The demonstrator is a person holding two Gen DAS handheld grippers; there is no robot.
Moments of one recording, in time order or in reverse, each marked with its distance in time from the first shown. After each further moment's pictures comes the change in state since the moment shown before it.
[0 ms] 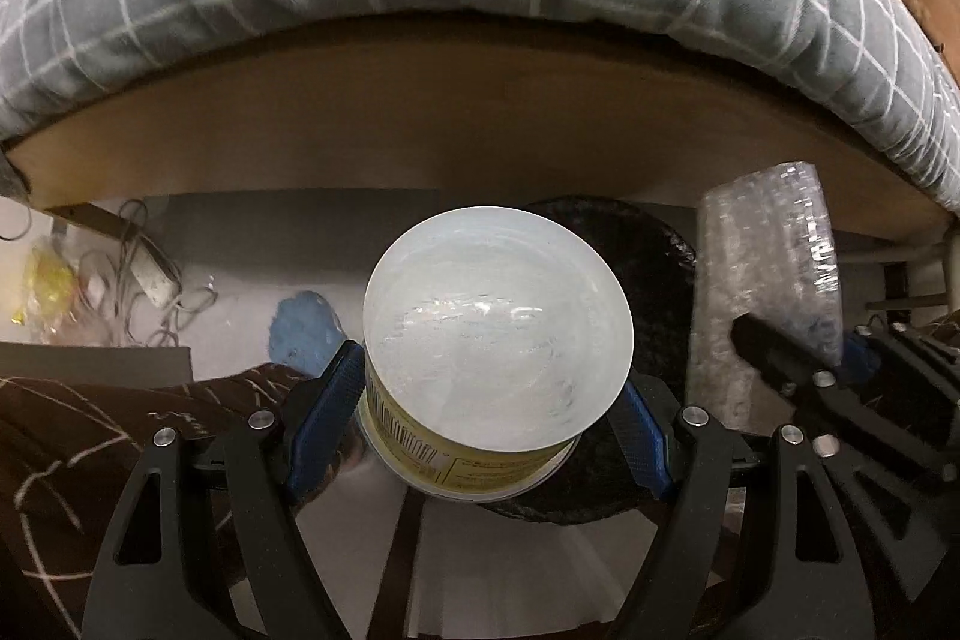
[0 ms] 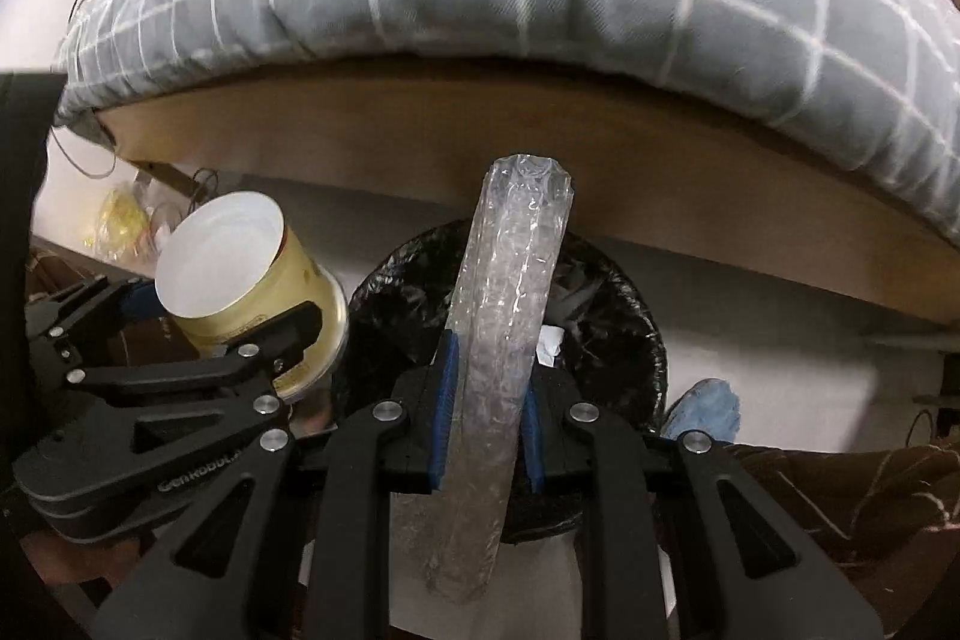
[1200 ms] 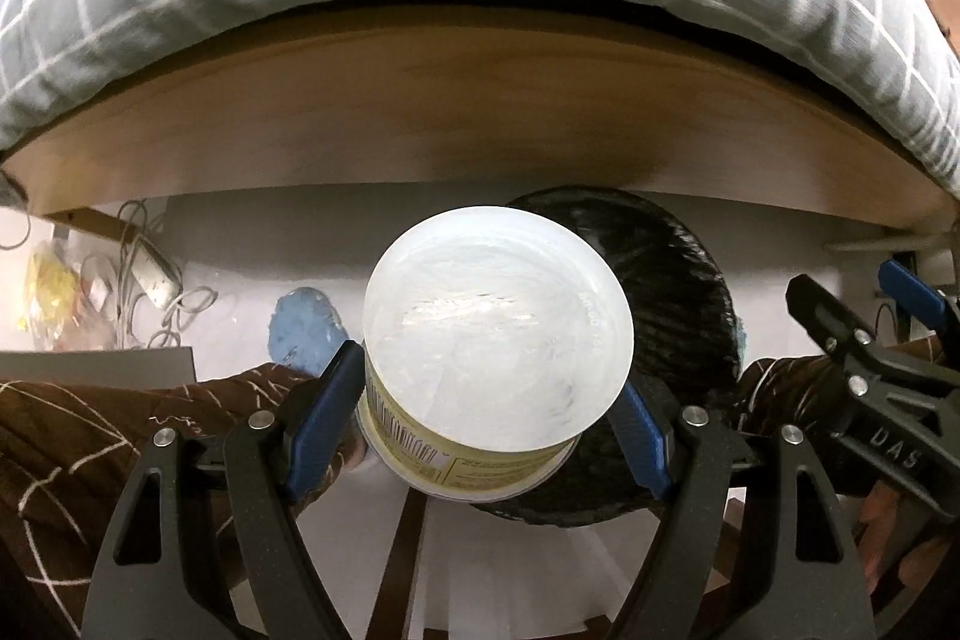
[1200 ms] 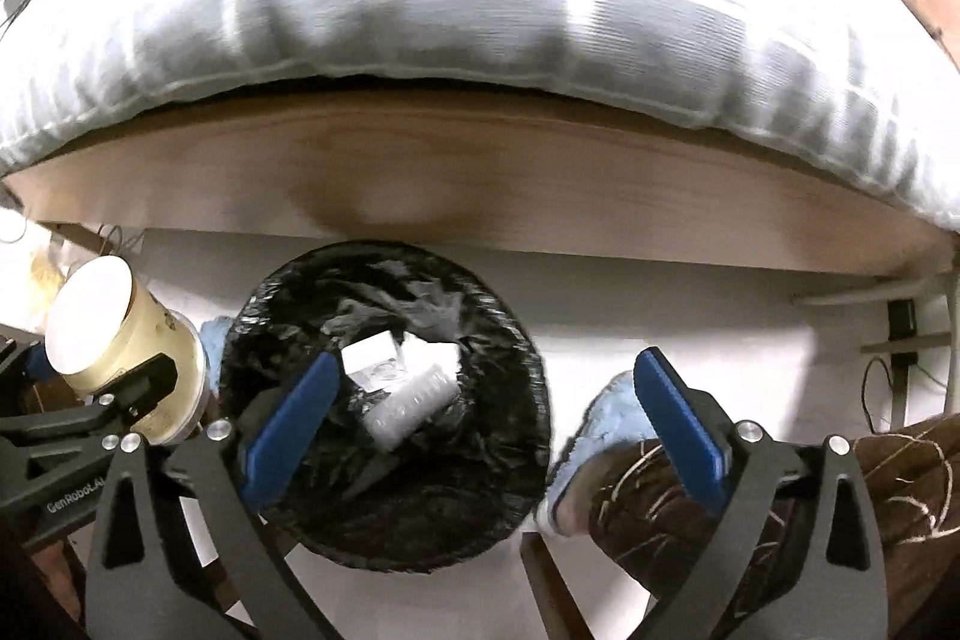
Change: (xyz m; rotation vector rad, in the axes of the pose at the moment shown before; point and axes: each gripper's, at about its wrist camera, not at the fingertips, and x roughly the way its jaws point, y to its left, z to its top) left arm 0.008 -0.021 0.003 0.031 0.026 0.025; right arm 0.002 -0.064 -0.005 0.164 -0.044 -0.209
